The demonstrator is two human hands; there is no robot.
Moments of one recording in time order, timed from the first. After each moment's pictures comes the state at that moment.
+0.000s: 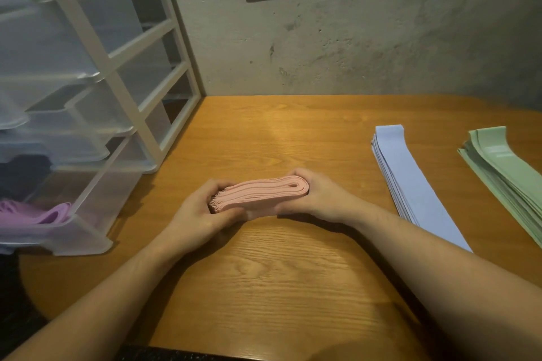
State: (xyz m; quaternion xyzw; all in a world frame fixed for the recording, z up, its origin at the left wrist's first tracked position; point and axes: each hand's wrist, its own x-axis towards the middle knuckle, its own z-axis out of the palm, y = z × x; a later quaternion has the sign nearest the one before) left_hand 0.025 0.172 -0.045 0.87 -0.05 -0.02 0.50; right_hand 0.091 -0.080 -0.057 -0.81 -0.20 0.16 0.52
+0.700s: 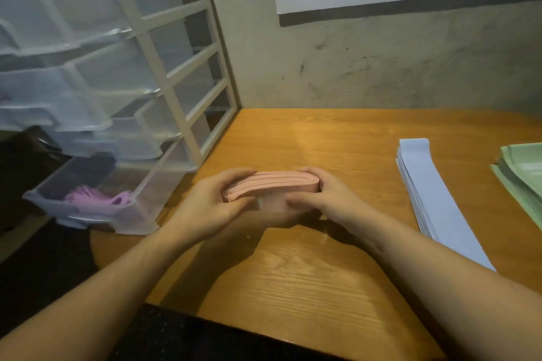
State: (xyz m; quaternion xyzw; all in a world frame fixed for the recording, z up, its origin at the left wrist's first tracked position) left_hand -0.011 0.172 0.012 0.93 -0.07 0.07 0.37; right_hand 0.071 -0.062 -0.043 -0.74 -0.19 0.13 0.63
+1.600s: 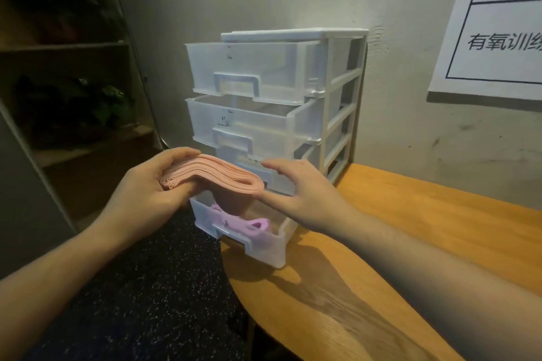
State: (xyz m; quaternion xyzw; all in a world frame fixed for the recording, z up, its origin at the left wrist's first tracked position) left_hand -0.150 0.404 0.120 0.88 0.09 0.33 0.32; right_hand 0.019 0.201 0.099 -0.81 -0.48 -0.07 0.33
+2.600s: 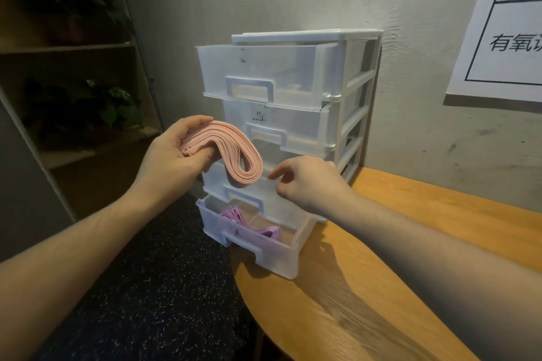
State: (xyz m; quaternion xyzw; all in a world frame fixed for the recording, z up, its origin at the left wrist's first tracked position) left_hand -0.099 0.429 0.139 0.84 0.07 0.40 0.37; right_hand 0.033 0.242 0.125 -0.90 -0.39 -0.06 0.20
